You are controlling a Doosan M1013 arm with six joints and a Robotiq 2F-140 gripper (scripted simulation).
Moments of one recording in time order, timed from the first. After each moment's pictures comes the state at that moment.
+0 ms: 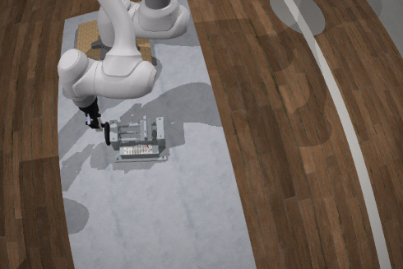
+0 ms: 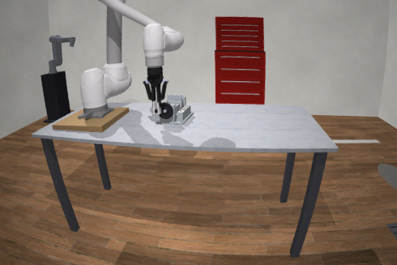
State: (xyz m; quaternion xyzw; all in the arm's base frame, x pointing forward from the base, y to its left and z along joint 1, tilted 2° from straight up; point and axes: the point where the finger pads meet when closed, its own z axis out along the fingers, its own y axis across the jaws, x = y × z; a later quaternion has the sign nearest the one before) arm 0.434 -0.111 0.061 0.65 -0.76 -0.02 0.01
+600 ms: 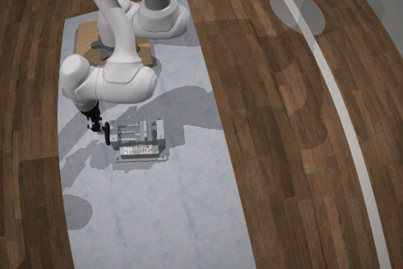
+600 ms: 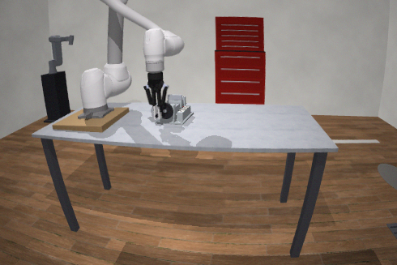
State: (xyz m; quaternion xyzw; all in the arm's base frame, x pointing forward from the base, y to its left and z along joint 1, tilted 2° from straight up) arm 0.434 -0.110 0.037 0.65 -0.76 -0.01 0.00
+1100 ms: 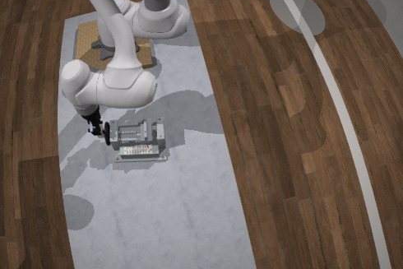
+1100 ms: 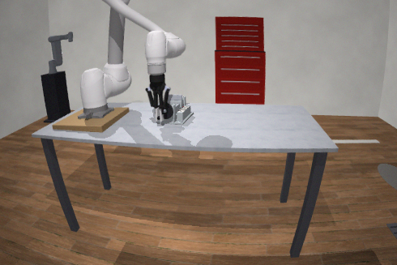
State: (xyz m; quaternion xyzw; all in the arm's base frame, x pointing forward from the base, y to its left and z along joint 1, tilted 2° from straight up) arm 0.443 -0.112 0.025 0.65 -0.76 -0.01 0.00
